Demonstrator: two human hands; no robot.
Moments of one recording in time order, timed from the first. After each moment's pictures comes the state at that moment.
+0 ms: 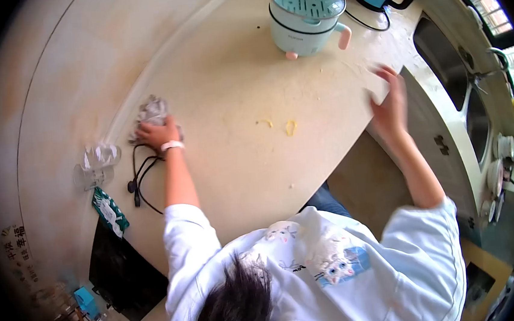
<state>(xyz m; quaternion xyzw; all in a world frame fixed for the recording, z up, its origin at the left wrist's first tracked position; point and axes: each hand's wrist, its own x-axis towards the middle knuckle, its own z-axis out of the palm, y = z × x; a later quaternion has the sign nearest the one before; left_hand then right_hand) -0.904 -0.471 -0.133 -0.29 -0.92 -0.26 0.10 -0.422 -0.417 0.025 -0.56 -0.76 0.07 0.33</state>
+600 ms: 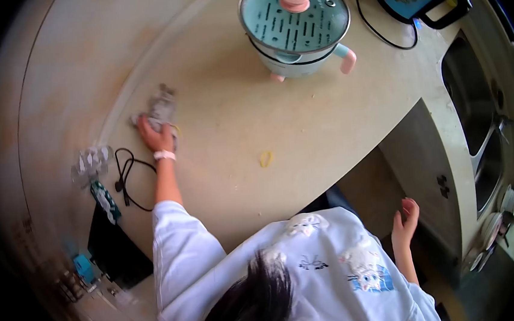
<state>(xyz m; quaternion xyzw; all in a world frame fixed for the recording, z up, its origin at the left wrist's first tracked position) -0.871 -0.447 -0.145 -0.45 -0.82 -0.33 0.11 -0.203 -0.532 -0.065 -0.73 -0.54 0.32 0.26</state>
